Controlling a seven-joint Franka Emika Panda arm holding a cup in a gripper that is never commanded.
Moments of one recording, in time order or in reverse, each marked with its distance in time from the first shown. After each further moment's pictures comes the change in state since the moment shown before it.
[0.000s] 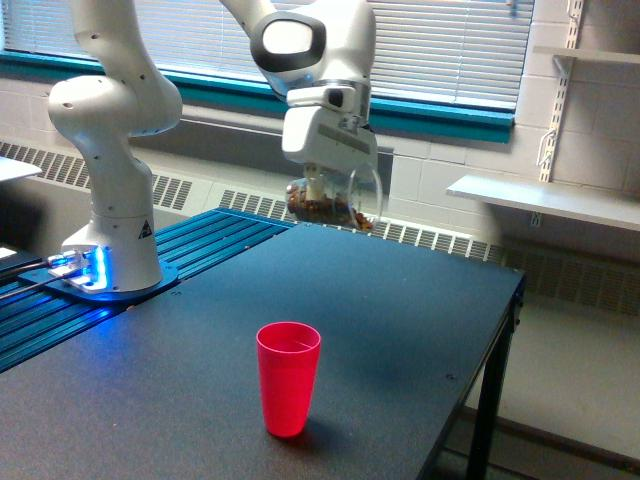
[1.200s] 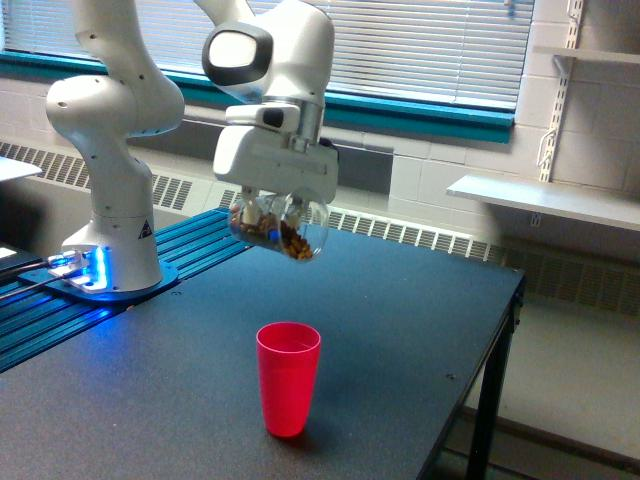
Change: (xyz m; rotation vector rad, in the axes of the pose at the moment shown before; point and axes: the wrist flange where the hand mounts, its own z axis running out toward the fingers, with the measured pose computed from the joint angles) arm 0.042 0.075 0.048 -0.067 -0.070 0.139
